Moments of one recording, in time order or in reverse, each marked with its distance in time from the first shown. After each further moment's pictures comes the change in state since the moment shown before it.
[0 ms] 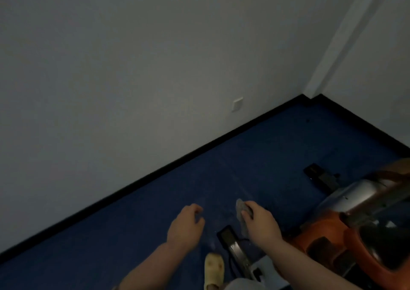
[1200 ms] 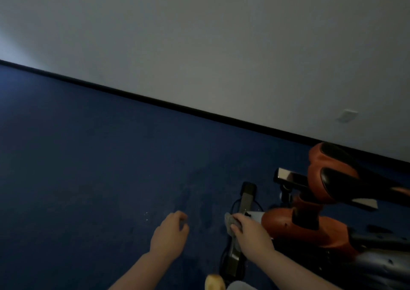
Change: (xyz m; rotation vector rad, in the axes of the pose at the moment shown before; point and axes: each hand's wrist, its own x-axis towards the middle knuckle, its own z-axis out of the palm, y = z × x) left_hand -0.452 0.093 0.367 -0.317 0.625 -0.708; right_hand -0.277 0.266 -0.088 -0.458 -0.670 -0.741
